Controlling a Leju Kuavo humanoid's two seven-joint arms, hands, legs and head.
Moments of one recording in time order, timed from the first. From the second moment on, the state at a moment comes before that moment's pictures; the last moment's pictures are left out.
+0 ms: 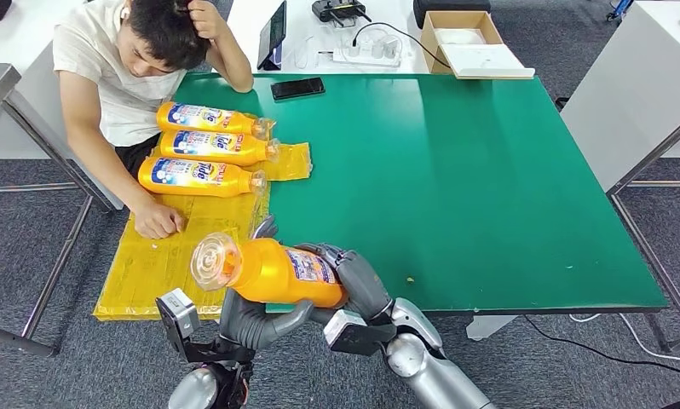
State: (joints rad) left arm -0.03 -0.12 -0.51 -1.51 0.25 0.08 -0.42; right arm -0.25 0.02 0.54 -1.19 0.38 -0.05 -0.53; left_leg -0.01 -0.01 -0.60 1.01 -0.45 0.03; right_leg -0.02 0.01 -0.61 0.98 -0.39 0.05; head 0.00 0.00
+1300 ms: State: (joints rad) left arm -0.03 -0.16 -0.40 -1.50 0.64 -0.12 -0.33; right arm -0.25 0.06 0.63 -1.13 0.47 -0.22 -0.55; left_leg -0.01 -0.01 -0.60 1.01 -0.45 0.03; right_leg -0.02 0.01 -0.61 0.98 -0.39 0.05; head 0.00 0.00
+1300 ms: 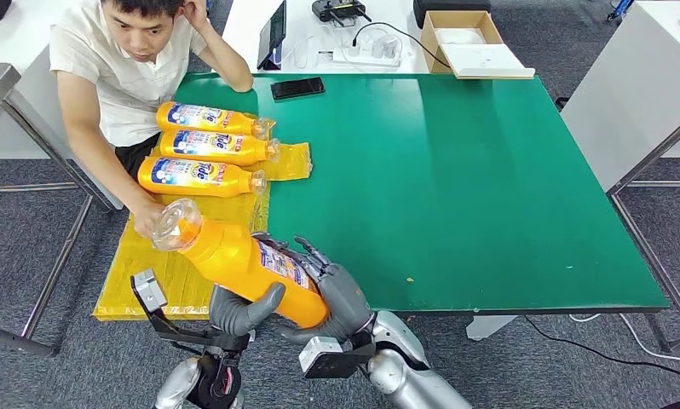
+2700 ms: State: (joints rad) left arm -0.40 -0.01 -0.15 -0.84 -1.04 0.52 -0.12; right arm -0.11 0.07 0.49 -1.37 0.66 -0.63 -0.61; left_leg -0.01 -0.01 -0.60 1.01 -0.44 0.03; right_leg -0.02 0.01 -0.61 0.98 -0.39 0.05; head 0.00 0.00
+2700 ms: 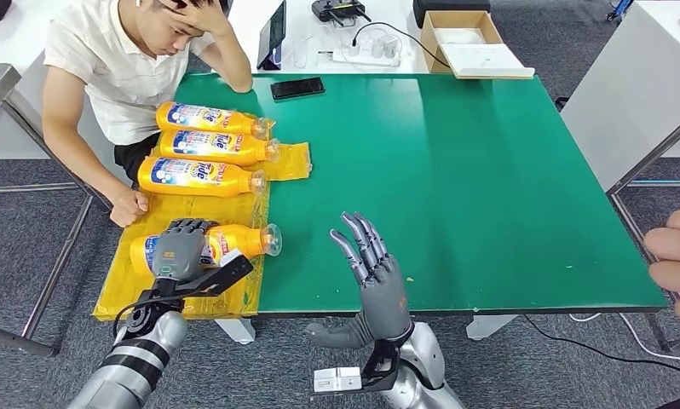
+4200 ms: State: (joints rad) left arm -0.50 0.07 -0.24 -0.75 -0.65 0.00 -0.38; right arm -0.15 0.08 0.50 -1.24 0.58 -0.63 -0.66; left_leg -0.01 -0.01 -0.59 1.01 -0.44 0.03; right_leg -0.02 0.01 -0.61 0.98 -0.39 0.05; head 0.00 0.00
